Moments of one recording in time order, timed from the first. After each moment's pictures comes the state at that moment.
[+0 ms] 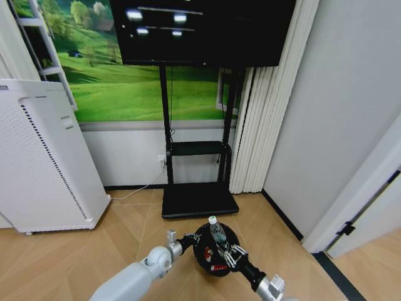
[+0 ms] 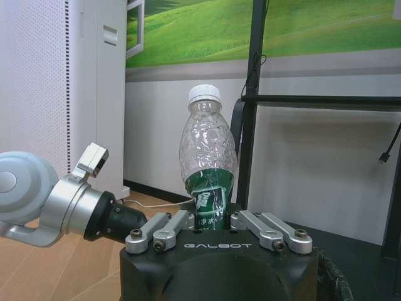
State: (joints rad) left arm 0.75 -1.03 0.44 -1.48 -1.06 0.09 0.07; right arm -1.65 1.08 0.42 1.99 0.28 0.17 -0.32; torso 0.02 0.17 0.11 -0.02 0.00
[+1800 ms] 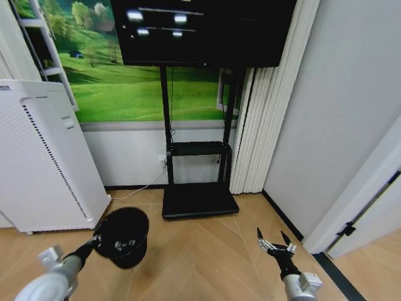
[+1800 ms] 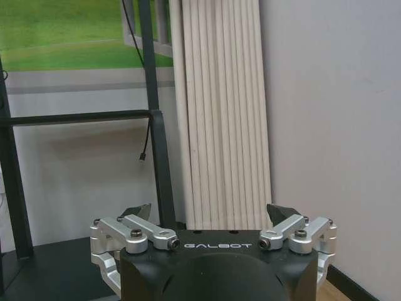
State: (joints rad) left arm 1.82 -1.02 -0.99 -2.09 -1.24 0.35 -0.34; right arm -1.75 1.36 0.73 2.10 0.36 0.05 0.10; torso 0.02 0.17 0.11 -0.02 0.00
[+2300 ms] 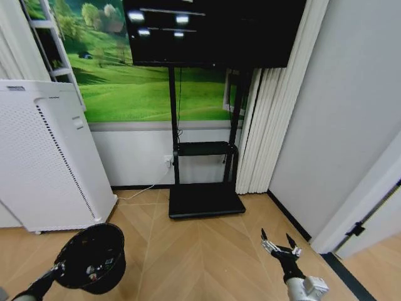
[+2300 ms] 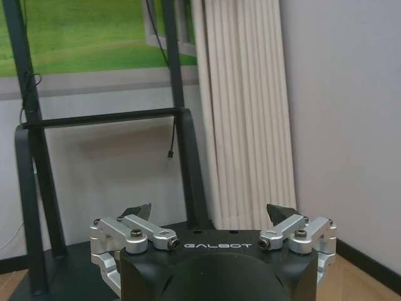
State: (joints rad) left arm 1.95 -1.08 -1.14 -2.08 -1.22 0.31 -0.25; right arm -1.75 1.39 0.71 2.11 0.36 0.05 0.10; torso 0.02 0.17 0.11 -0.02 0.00
